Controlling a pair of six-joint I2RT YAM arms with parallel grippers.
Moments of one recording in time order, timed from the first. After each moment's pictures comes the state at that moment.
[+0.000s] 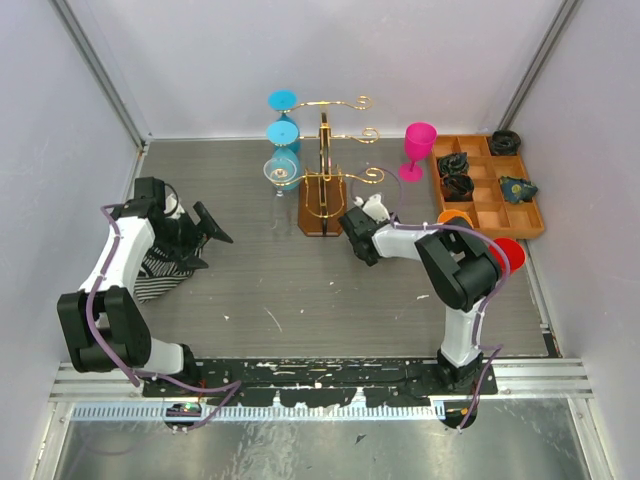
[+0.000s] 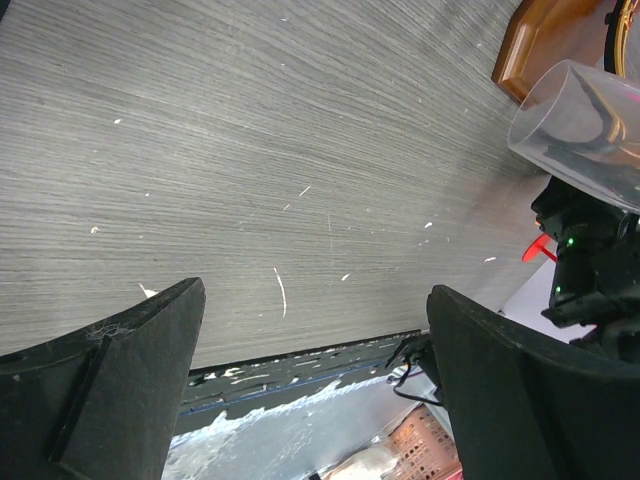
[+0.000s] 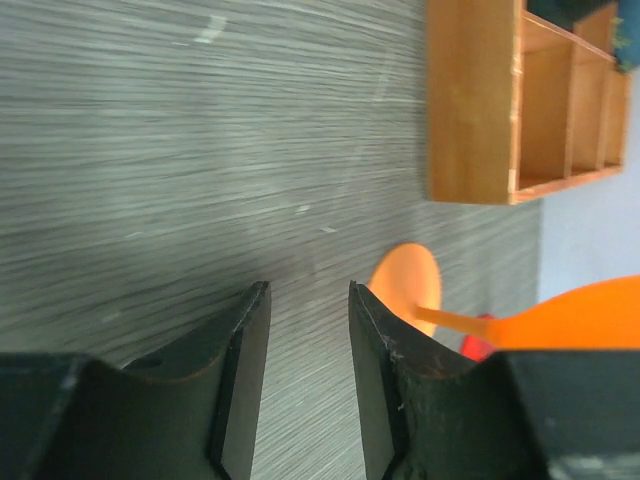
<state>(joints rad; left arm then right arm) 0.10 1.41 1.07 -0.90 0.46 -0.56 0.57 1.91 1.02 -0.31 1.00 0.19</state>
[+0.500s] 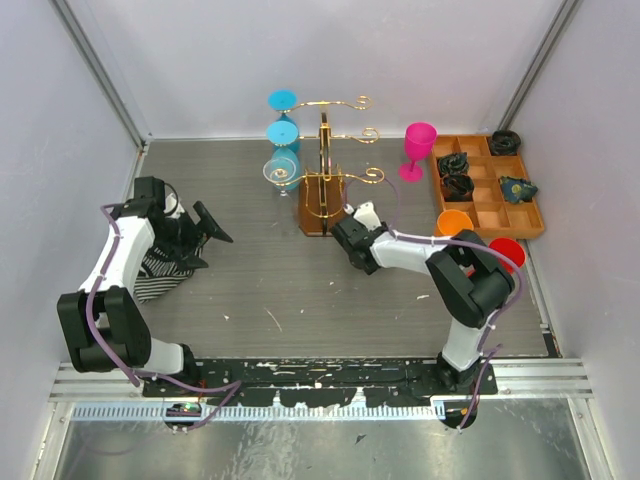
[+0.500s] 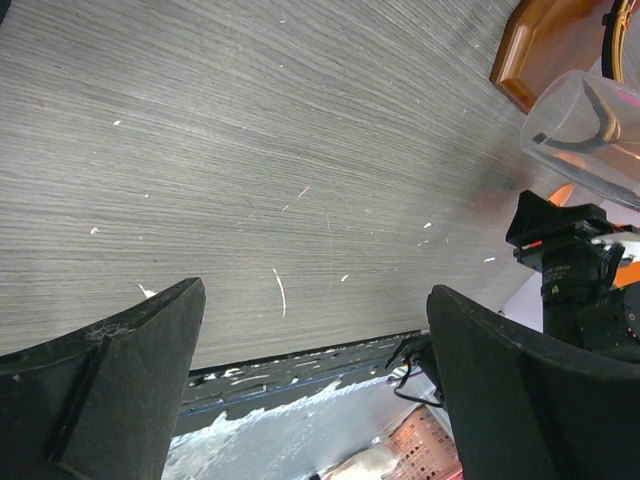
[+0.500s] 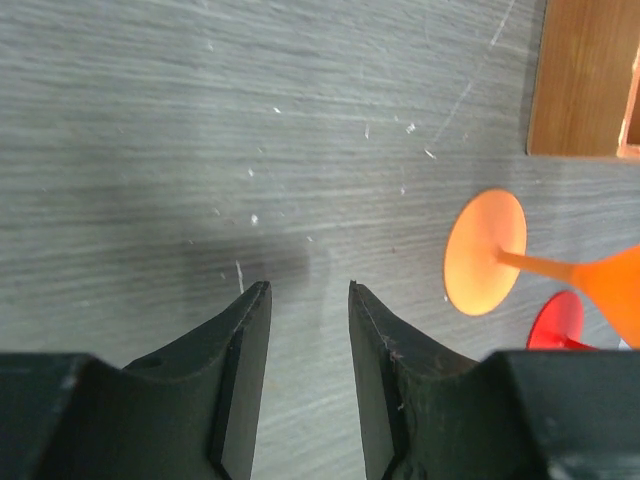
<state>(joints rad) 0.10 1.41 1.08 -0.90 0.46 -0.56 0.69 1.80 1.01 -0.42 0.78 0.32</state>
